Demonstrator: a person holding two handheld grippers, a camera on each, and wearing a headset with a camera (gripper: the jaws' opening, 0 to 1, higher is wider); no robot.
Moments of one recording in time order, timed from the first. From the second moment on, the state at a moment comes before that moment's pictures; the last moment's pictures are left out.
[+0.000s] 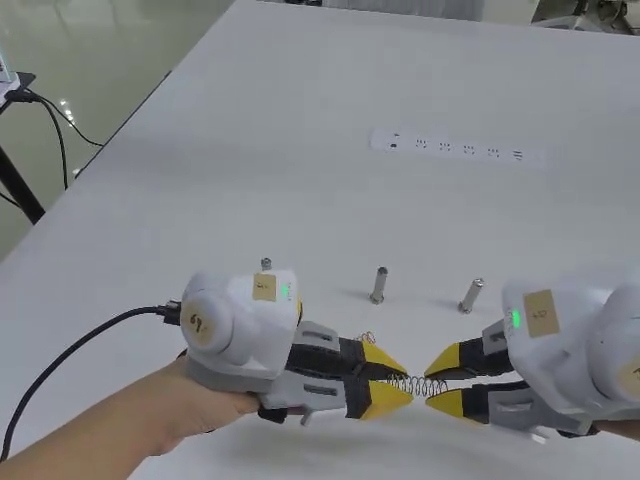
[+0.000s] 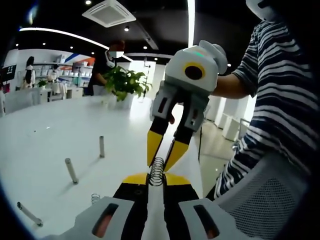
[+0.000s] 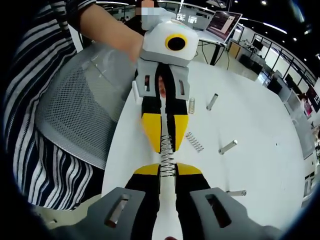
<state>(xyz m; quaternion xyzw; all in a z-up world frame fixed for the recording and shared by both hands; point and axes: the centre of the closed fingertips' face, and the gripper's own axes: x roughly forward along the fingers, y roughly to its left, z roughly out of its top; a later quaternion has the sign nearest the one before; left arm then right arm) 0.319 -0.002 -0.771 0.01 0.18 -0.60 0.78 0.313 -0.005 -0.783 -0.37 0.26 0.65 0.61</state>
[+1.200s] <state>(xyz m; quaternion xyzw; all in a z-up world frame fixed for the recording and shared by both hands) 0.316 -0.001 -0.780 0.03 0.20 -0.61 0.76 0.312 -0.011 -0.779 -0.37 0.22 0.66 0.61</state>
